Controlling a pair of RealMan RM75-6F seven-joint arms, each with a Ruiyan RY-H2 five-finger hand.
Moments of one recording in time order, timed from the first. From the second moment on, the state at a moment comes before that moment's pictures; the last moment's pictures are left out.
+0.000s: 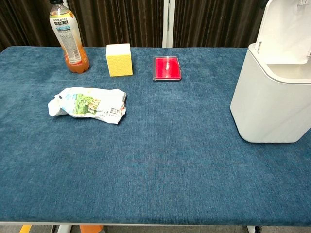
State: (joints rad) left arm -0.12 -1.31 -0.03 -1.44 1.50 1.47 -0.01; right arm 0.87 -0.81 0.31 -1.88 -0.72 0.61 0.00
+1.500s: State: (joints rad) left arm -0.13 -1.29 -0.03 -1.47 1.51 1.47 0.01; right arm 0.73 -0.75 0.23 -1.98 -1.05 0.49 0.20
